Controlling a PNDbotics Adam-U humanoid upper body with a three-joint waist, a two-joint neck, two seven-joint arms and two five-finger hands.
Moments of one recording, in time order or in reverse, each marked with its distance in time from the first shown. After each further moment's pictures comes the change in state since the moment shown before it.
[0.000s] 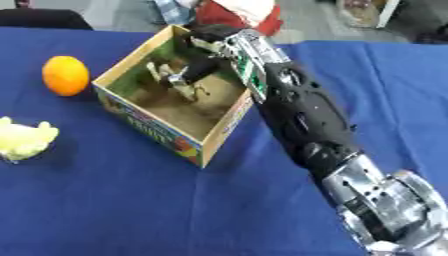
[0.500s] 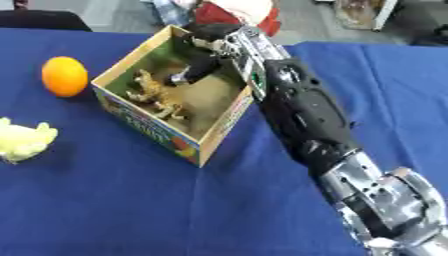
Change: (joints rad) left arm -0.008 0.000 -0.005 0.000 0.003 0.001 -0.003; right arm -0.007 0.000 -0.020 -0.009 0.006 -0.032 0.016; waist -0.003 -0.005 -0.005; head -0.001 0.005
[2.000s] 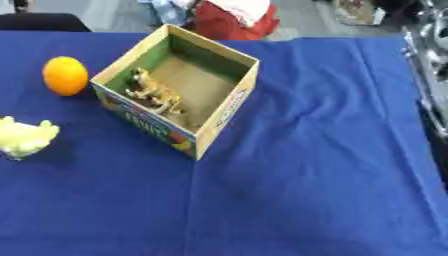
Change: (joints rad) left arm -0.218 0.360 -0.051 0.000 -0.611 0.149 -0.741; right arm 0.542 -0.376 -0.122 -1.156 -0.887 0.394 -0.412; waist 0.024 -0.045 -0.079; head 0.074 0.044
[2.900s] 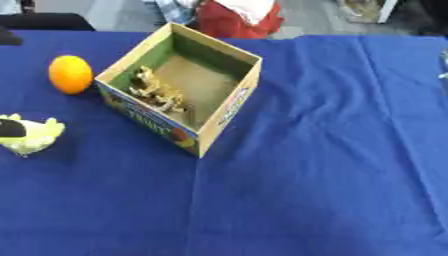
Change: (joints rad) left arm -0.055 0.025 -0.106 0.108 -0.075 0.002 -0.424; right arm 0.100 -0.016 -0.047 -0.007 -0.083 -0.033 -0.120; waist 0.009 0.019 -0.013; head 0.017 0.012
